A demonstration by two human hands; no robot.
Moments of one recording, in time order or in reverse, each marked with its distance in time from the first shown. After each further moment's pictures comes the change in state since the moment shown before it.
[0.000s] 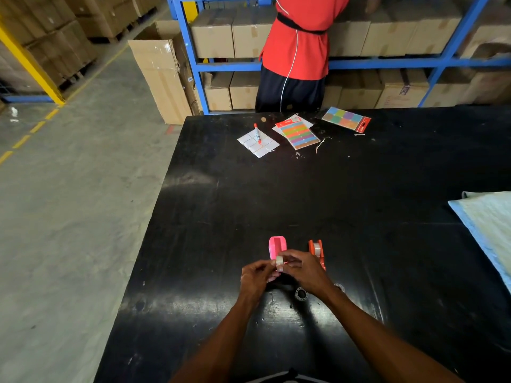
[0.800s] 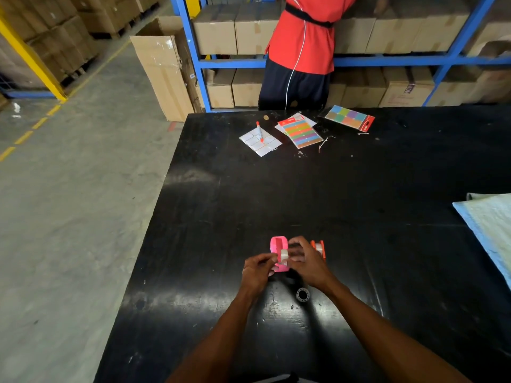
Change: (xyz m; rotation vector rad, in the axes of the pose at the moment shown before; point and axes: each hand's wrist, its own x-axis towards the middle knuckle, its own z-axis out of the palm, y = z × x) left_hand 0.020 0.002 -0.002 0.161 -0.012 0.075; right_hand 0.016 -0.001 -0.009 0.045 0.056 0.032
